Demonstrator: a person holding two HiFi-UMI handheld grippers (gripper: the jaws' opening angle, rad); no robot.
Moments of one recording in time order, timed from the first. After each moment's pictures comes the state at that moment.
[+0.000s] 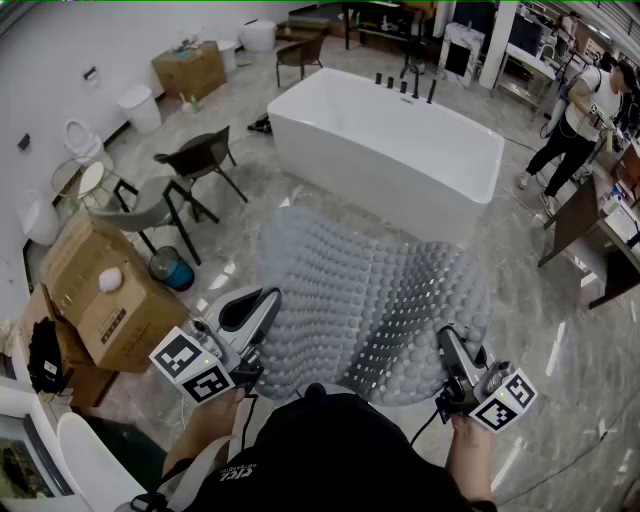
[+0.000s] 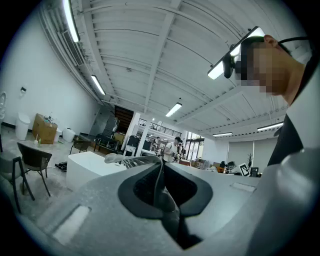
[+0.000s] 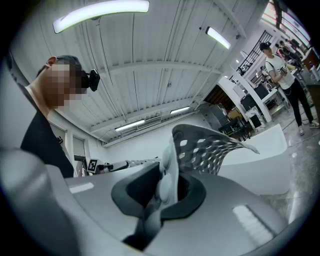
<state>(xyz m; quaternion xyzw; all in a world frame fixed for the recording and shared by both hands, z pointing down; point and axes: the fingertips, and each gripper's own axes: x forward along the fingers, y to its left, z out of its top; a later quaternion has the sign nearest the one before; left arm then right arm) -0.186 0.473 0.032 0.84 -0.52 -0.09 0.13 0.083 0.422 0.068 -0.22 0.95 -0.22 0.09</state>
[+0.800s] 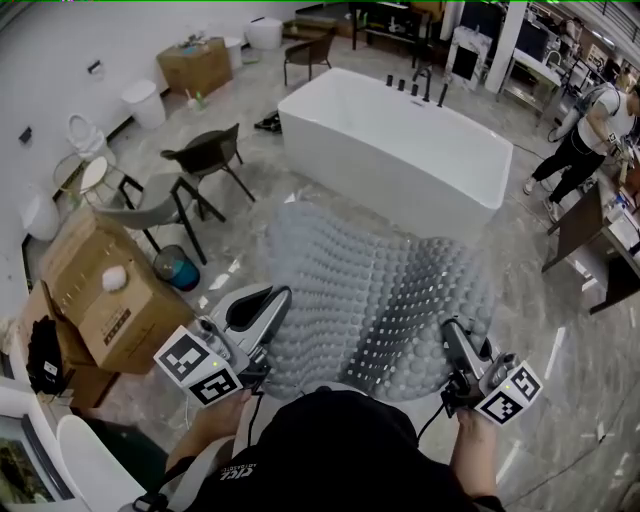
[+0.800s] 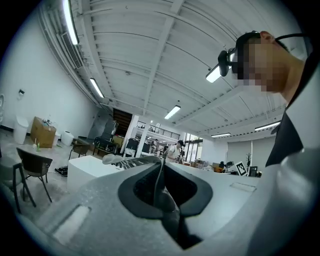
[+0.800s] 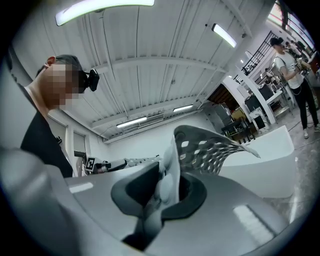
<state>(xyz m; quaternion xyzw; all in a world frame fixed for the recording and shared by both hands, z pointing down) -0.230 0.479 0.029 0.84 -0.52 -0.09 0.11 0.023 0.419 0.066 -0.22 0.95 -0.20 0.08</state>
